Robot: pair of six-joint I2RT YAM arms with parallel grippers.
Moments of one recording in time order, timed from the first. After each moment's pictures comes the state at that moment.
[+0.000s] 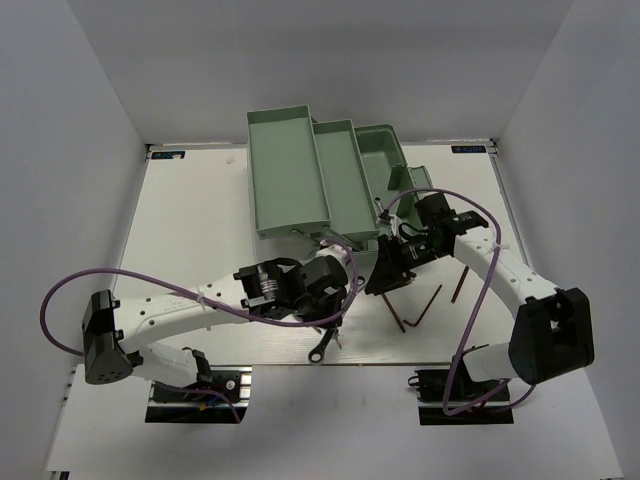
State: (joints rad) left arm -1.24 1.33 1.19 -0.79 -0.13 -0.82; right arm 0.36 1.37 1.00 -0.93 -1.07 0.02
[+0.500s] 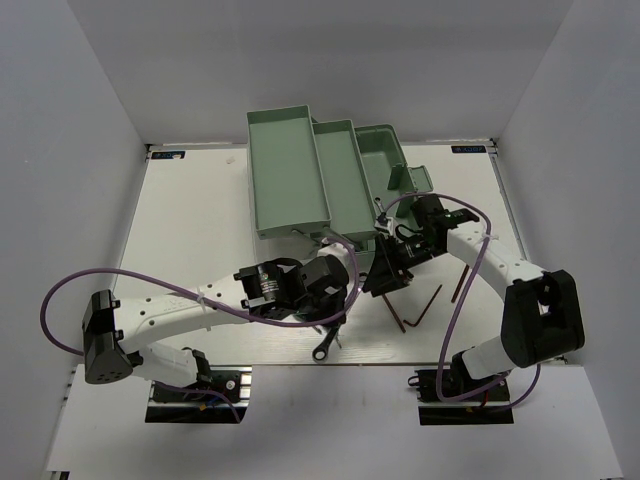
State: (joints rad) left arm -1.25 1.33 1.19 -0.75 -0.15 -0.82; right arm 0.35 1.46 1.00 -0.92 -1.09 0.06
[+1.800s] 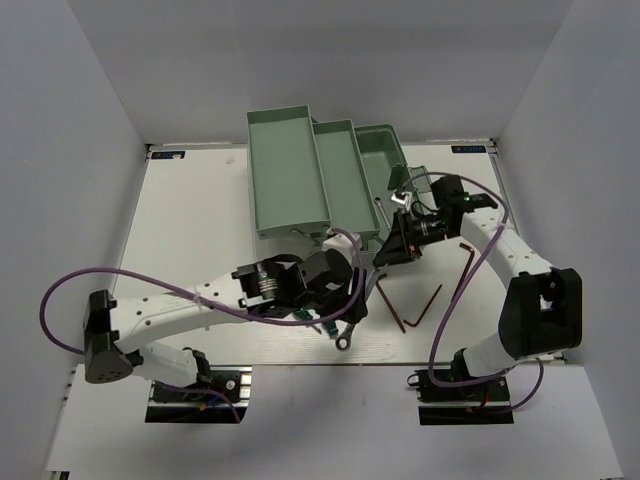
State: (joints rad) left arm -1.26 1.35 1.24 -0.68 -0.18 -0.80; right arm 0.23 1.49 1.11 -0.92 -1.21 0.07
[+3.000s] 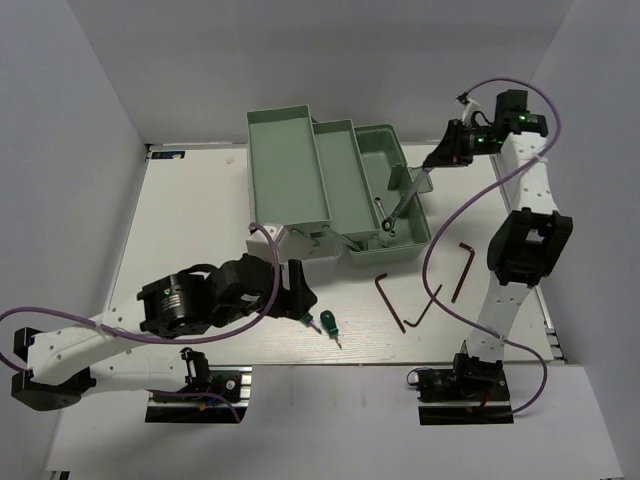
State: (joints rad) left arm -1.26 0.93 1.18 -0.87 -0.39 -0.82; right arm -0.12 2.05 2.12 -1.09 -0.97 -0.17
